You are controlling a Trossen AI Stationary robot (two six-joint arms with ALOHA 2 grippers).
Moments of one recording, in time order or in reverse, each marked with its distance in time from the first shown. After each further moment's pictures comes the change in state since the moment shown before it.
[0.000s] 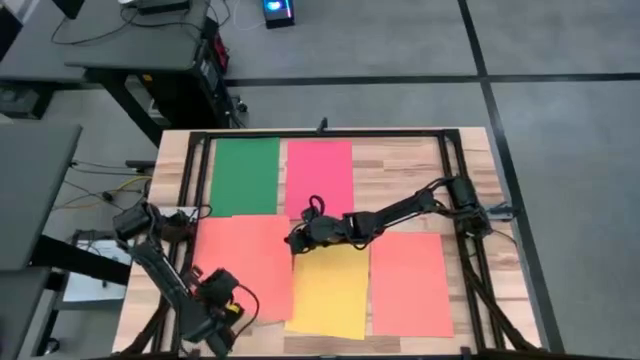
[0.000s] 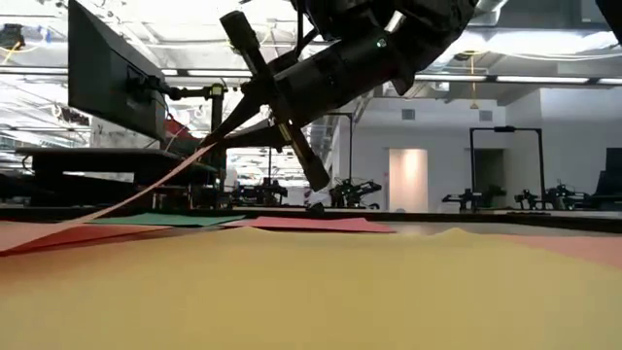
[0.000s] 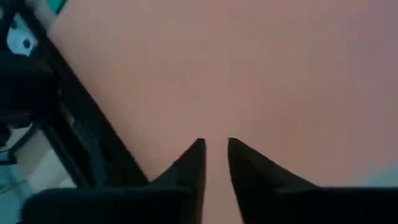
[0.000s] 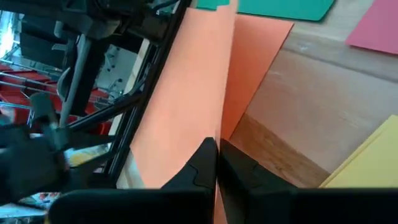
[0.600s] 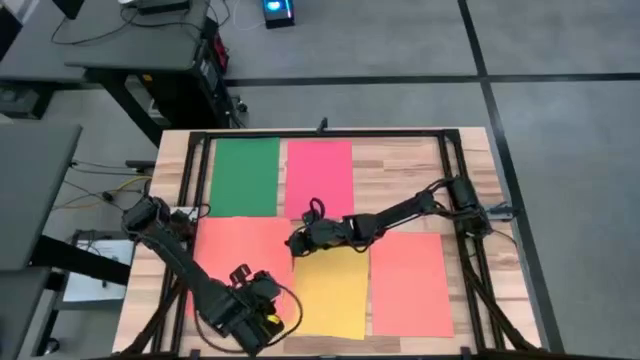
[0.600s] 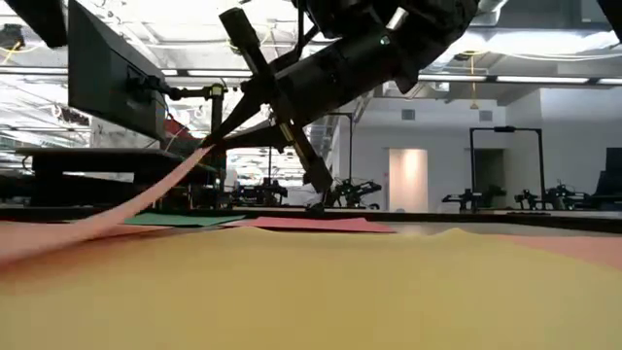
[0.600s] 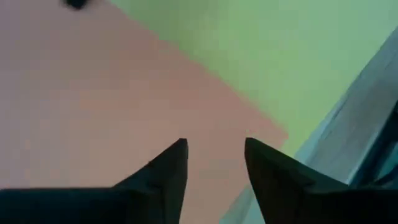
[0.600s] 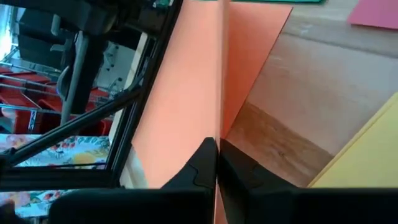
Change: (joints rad) left arm 0.155 0.010 0.325 0.184 -0.347 0.416; right arm 0.020 0.000 0.000 -0.009 0.002 0.038
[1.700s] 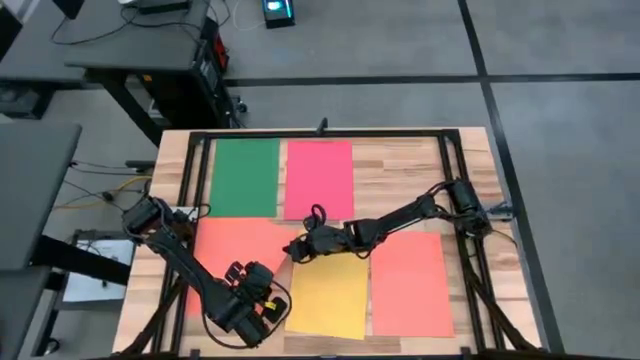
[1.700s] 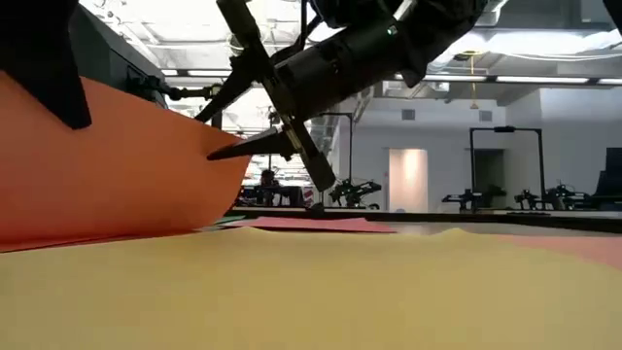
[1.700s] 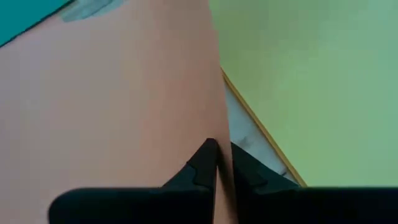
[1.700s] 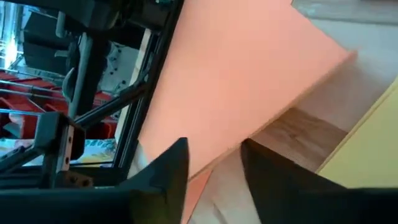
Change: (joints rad) left arm 0.029 0.000 -0.222 0.152 -0.124 -0.309; right arm 0.039 0.000 0.000 -0.007 0.036 0.059
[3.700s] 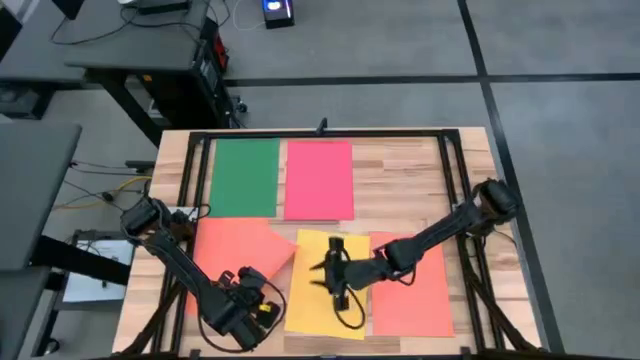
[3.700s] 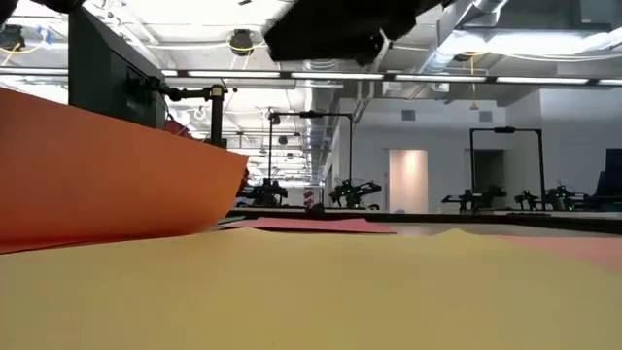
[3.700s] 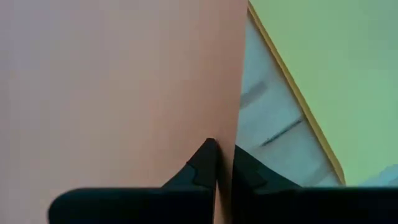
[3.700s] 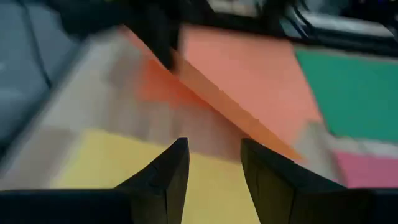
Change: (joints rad) left arm -0.022 0.000 -0.008 -0.017 0.204 -0.154; right arm 0.260 -0.220 -0.127 -0.106 0.186 -1.162
